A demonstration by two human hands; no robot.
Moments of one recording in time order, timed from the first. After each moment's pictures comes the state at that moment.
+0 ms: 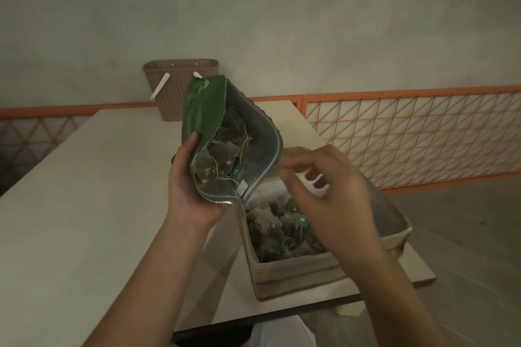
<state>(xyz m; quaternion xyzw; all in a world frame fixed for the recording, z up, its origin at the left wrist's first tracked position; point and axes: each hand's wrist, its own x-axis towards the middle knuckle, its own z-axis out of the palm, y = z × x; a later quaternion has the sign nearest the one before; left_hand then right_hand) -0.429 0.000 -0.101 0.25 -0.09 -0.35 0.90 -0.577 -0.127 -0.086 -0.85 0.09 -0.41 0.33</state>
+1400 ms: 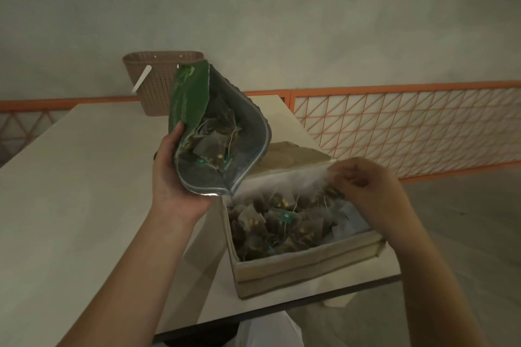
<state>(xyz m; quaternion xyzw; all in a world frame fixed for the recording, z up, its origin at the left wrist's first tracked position) -0.423 -0.011 -0.106 0.24 -0.13 -0.39 0.88 -0.604 -0.218 -0.104 -0.84 0.24 -0.27 0.41</state>
